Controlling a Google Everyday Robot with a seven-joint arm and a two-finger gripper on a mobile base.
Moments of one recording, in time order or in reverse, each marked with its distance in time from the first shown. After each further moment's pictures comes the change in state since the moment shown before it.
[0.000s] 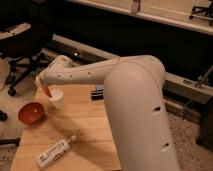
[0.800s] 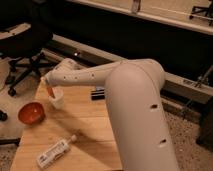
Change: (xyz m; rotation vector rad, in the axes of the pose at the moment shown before) arm 0.020 -0.022 0.012 -0.027 -0.024 0.057
